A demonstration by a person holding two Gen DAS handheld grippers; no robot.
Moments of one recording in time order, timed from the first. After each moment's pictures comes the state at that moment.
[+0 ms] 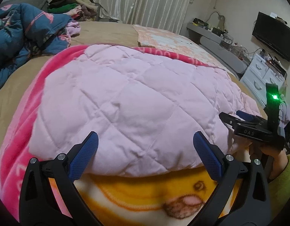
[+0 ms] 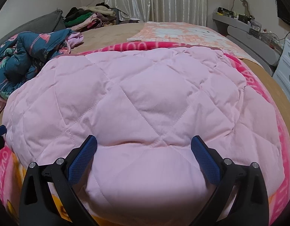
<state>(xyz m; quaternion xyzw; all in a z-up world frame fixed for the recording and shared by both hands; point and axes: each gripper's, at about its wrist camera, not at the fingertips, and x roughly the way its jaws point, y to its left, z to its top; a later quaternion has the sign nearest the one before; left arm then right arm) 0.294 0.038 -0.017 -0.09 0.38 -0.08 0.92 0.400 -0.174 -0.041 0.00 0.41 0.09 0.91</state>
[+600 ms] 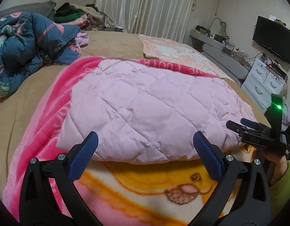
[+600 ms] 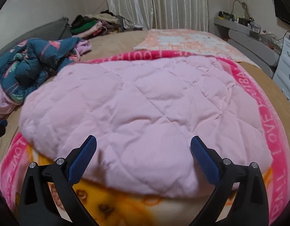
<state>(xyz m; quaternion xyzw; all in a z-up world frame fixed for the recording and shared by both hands) 0.257 0.054 0.019 -0.07 0.35 -0.06 0.93 0.340 -0.183 -0.006 0.01 0.37 0.11 0.92</state>
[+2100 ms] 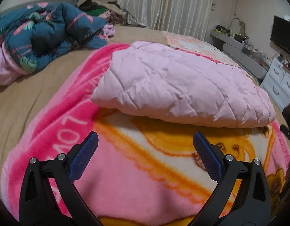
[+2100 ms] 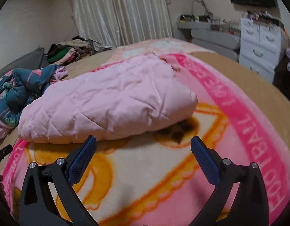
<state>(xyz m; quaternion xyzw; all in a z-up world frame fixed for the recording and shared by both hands) 0.192 0.081 -0.029 -0.08 0.36 0.03 0.93 0.230 -0.274 -0.029 0.11 0.34 0.00 0.93</state>
